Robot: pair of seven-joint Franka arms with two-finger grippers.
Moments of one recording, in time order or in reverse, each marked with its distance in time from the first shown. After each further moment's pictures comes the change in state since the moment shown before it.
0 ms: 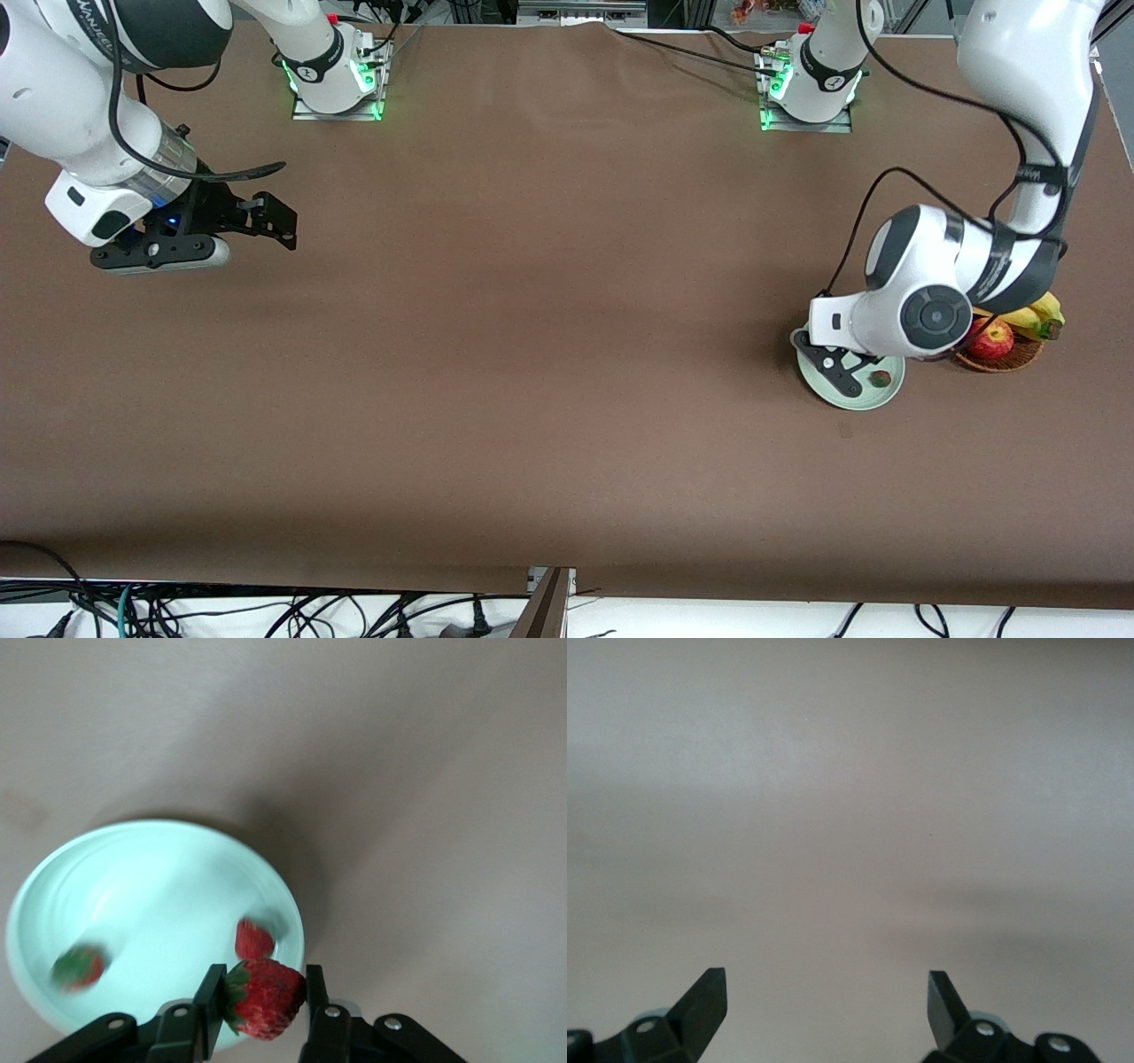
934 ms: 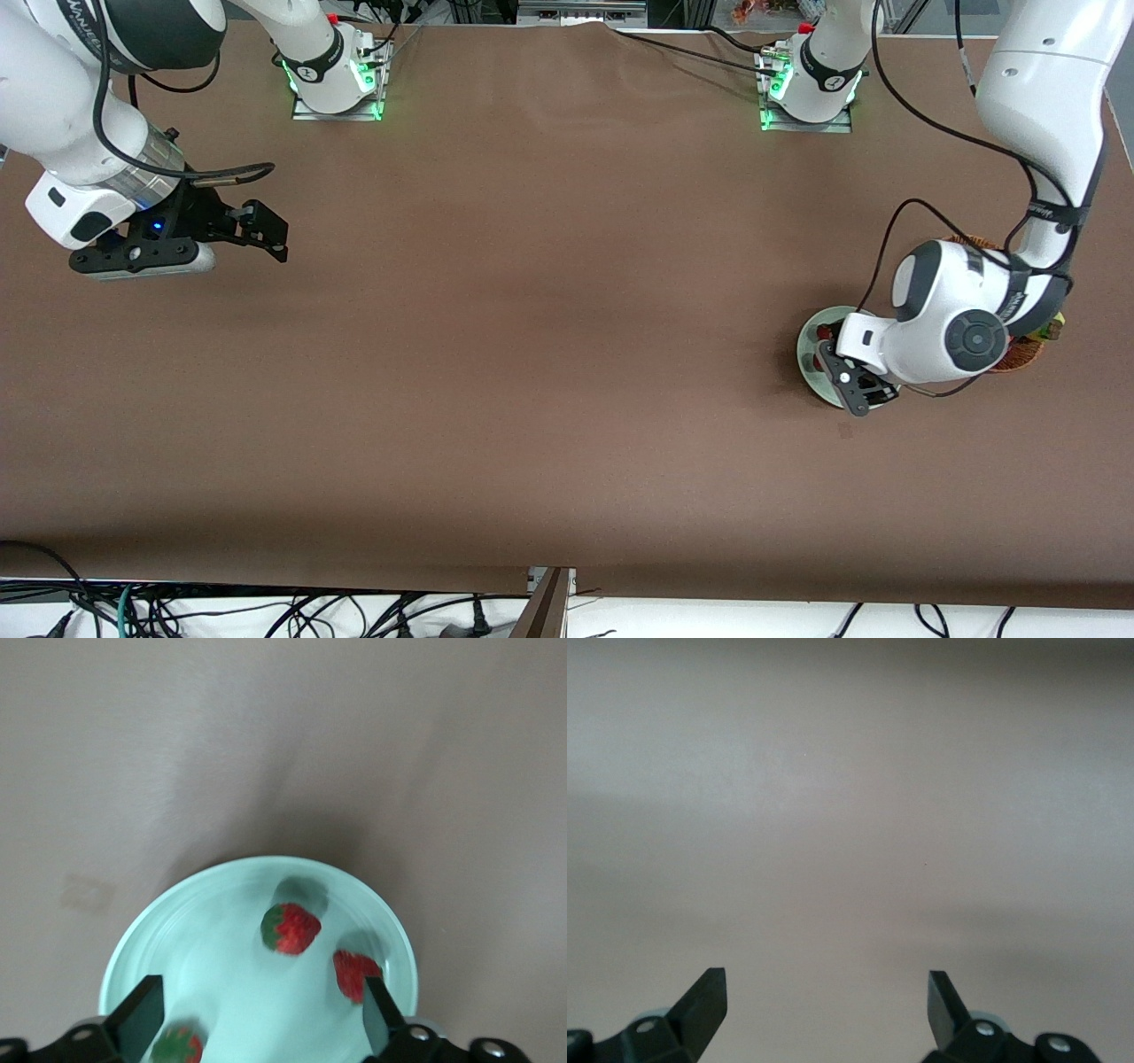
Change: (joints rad) left arm 0.095 0.036 -0.009 0.044 -0.034 0.108 0.330; right arm -0.009 0.011 0.000 0.015 -0.007 0.060 -0.003
